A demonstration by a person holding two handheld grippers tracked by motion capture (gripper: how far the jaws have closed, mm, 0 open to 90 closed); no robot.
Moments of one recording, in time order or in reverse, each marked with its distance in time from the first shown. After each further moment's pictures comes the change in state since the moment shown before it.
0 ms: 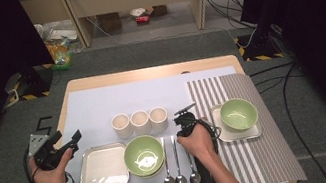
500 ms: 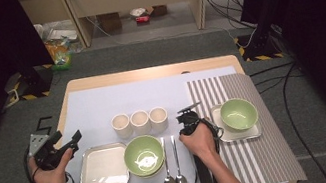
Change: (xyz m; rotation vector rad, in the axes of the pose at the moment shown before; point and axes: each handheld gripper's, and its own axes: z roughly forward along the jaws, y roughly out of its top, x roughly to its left) left arm 0.001 0.000 0.000 0.002 0.003 -0.002; right arm -0.008 0.000 0.000 -0.009 0.036 0.065
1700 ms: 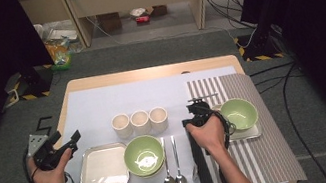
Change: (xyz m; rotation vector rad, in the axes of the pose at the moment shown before) left arm 0.001 0.000 -0.001 -0.001 0.007 0.000; right arm -0.020 0.008 -0.047 -0.175 0.137 0.070
